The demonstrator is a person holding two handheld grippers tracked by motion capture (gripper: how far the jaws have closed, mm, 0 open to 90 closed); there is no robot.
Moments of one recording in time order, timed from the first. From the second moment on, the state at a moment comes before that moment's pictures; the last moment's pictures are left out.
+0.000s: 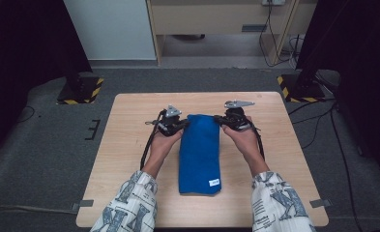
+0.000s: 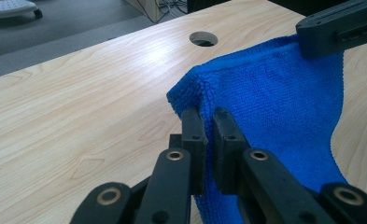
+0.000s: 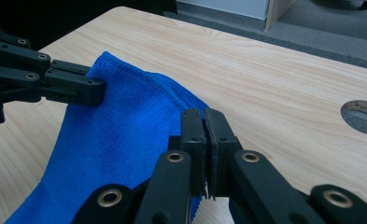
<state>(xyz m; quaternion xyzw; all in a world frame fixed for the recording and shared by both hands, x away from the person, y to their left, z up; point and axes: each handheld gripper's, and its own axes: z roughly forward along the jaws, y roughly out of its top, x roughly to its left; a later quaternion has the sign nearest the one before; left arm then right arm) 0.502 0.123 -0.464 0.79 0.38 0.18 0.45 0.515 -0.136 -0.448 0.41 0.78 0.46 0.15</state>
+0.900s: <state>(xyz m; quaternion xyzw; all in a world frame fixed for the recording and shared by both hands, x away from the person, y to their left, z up) 0.448 0.141 -0.460 0.79 0.34 0.17 0.48 0.454 -0.141 -0.449 0.36 0.79 0.48 0.13</state>
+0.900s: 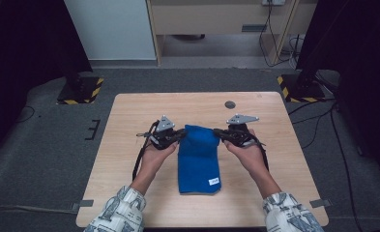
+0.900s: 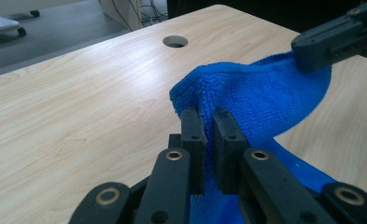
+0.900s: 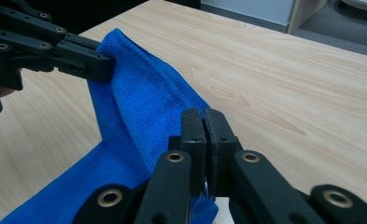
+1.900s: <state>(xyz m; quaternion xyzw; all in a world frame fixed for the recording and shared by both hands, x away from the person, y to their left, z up) 0.376 0.143 -0.487 0.80 0.31 0.15 0.49 0.389 -0.150 -0.478 0.34 0.80 0.49 0.11</state>
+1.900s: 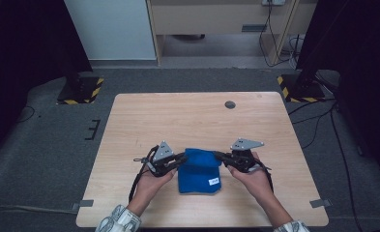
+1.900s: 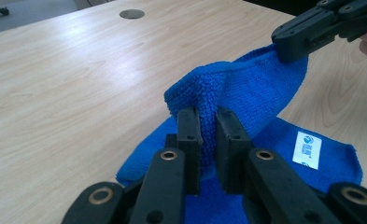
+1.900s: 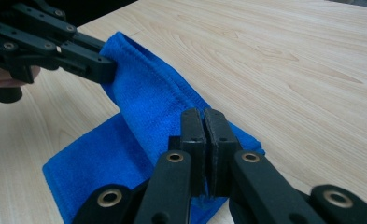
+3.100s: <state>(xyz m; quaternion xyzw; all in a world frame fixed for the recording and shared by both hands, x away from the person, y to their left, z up) 0.334 0.151 -0.510 0.82 0.32 0.15 0.45 0.355 -0.144 -0.501 0.31 0.82 0.47 0.08</state>
